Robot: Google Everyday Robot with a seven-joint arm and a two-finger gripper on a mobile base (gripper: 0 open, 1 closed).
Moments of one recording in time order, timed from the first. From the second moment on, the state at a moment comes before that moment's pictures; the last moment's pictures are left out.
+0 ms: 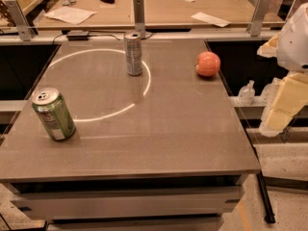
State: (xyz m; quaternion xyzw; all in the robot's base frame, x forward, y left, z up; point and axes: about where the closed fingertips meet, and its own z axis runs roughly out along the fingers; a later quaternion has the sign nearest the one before) arm 0.438 -0.217 0.976 -0.60 0.78 -0.03 0.16
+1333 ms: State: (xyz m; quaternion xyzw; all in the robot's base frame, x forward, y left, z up) arm 0.440 -0.253 0.957 -0.46 0.83 0.12 0.28
